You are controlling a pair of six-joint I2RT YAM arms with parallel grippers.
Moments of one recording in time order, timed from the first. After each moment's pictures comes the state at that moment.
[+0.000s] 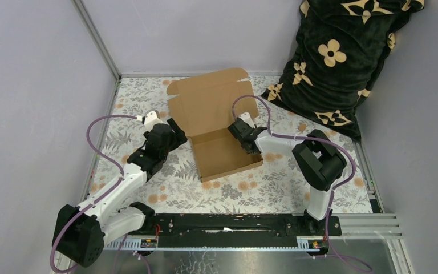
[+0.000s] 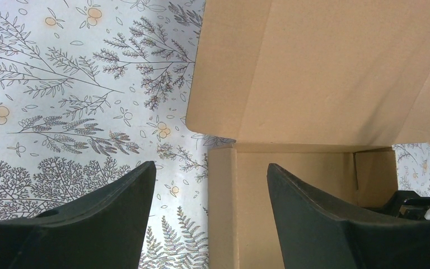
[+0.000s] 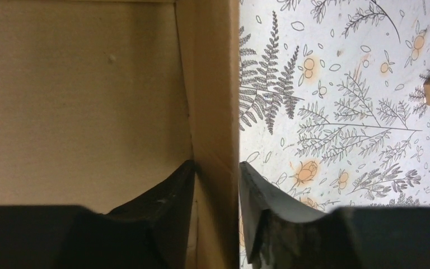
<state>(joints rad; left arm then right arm) -0.43 1.03 0.62 -0.16 -0.38 -0.74 0.74 1.86 1.12 -0.41 0.56 0.26</state>
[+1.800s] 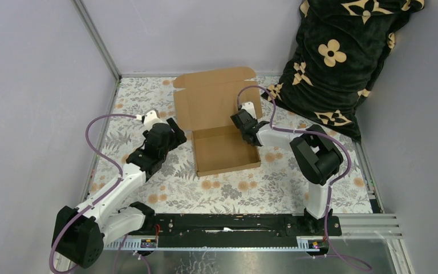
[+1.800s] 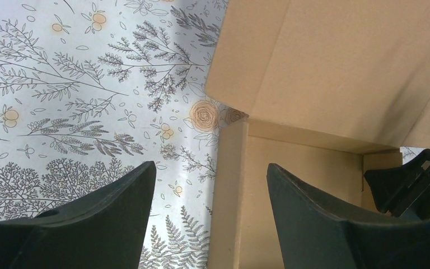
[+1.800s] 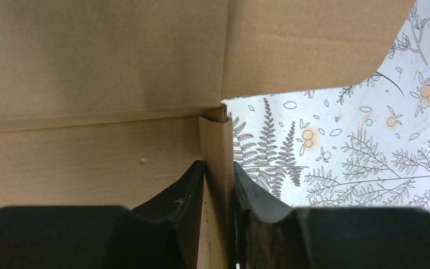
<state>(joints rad) -0.43 1.01 0.63 -0.19 -0.39 -0.72 0.66 1.92 1.17 -0.23 0.53 0.30</state>
